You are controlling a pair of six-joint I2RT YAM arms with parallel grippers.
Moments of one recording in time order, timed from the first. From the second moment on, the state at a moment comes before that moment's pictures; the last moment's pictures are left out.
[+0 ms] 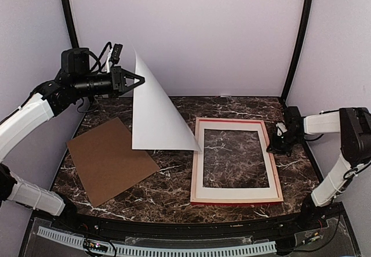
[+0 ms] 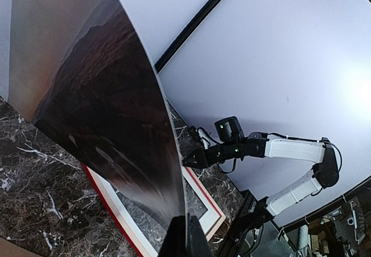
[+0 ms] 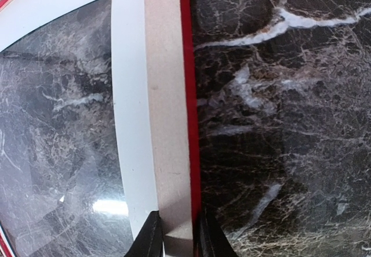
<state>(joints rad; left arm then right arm) -0.48 1.25 1.29 -0.28 0.56 -0.56 0.06 1.60 0.83 -0.41 -0.20 0.26</state>
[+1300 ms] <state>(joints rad) -0.80 1.59 1.39 0.02 0.66 -0.74 0.15 1.43 0.92 -0.40 -0.15 0.41</state>
